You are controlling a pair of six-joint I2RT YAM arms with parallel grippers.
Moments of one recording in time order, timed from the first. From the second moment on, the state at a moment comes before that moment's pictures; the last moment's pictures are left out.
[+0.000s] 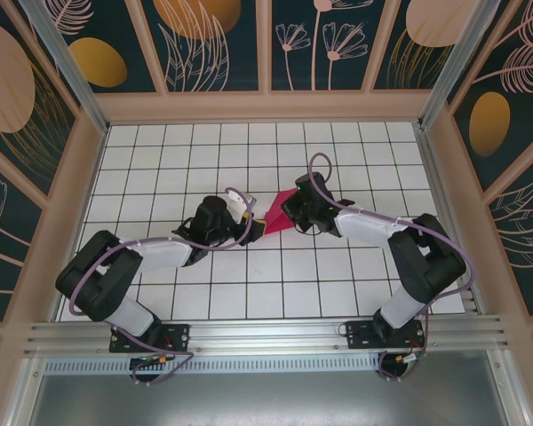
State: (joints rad) left arm -0.64 1.56 0.59 0.45 0.29 -0.15; right arm 0.62 1.62 0.90 -0.07 -0.12 1.39
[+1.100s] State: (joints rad) left arm -0.67 1.80 0.64 0.64 0.29 0.05; right arm 0.62 1.68 0.95 -0.13 -0.17 1.47
